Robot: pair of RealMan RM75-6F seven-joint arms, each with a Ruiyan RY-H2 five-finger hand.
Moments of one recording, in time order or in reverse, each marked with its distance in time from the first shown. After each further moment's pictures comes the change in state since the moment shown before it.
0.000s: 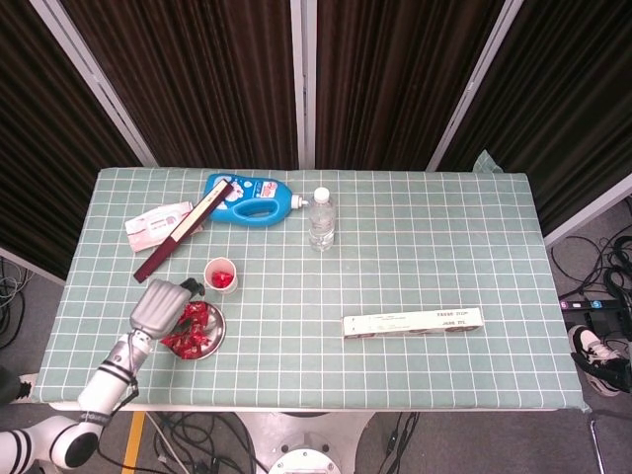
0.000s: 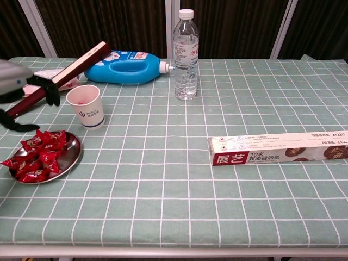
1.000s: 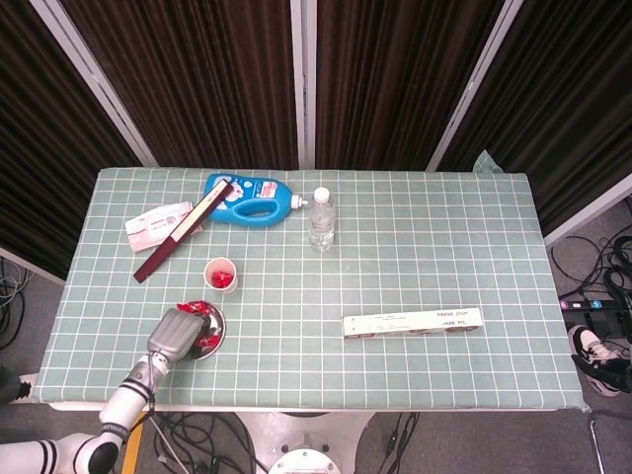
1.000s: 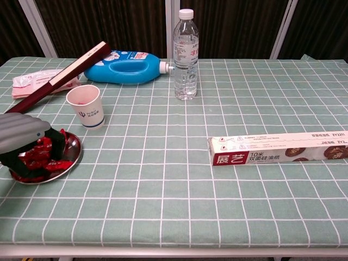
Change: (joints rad) left arm 0.023 -0.151 0.017 0.087 -0.127 -0.094 0.082; right arm -0.007 0.009 -0.005 -0.015 -0.003 0.012 -0.007
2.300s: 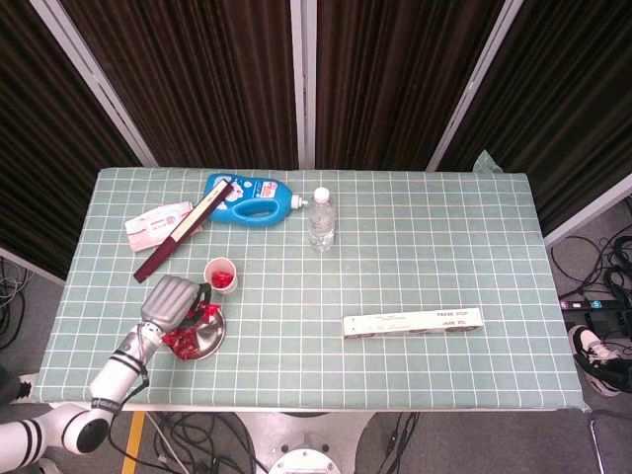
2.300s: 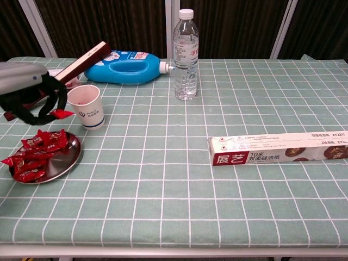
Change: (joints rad) left arm -0.062 0.119 -0.135 -0.038 0.090 -0.022 -0.234; right arm -0.003 0.000 0.002 0.005 0.003 0.005 0.005
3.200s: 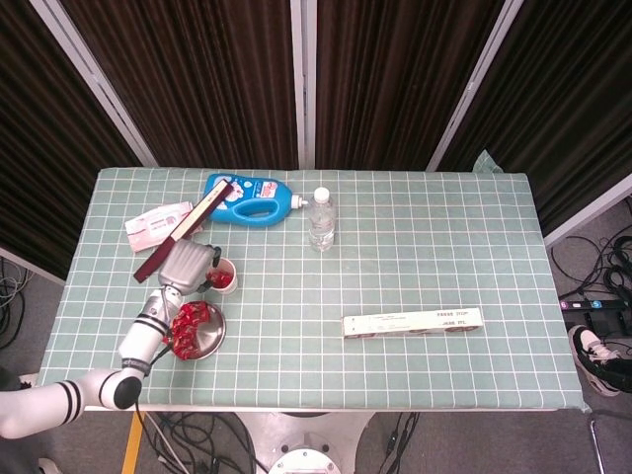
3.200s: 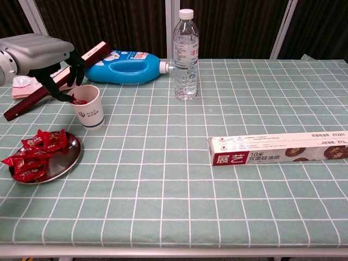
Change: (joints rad) left arm -0.162 -0.100 -0.057 0.144 -0.216 -0.010 0.267; right arm -0.004 -0.001 0.004 0.006 0.015 -0.005 0.005
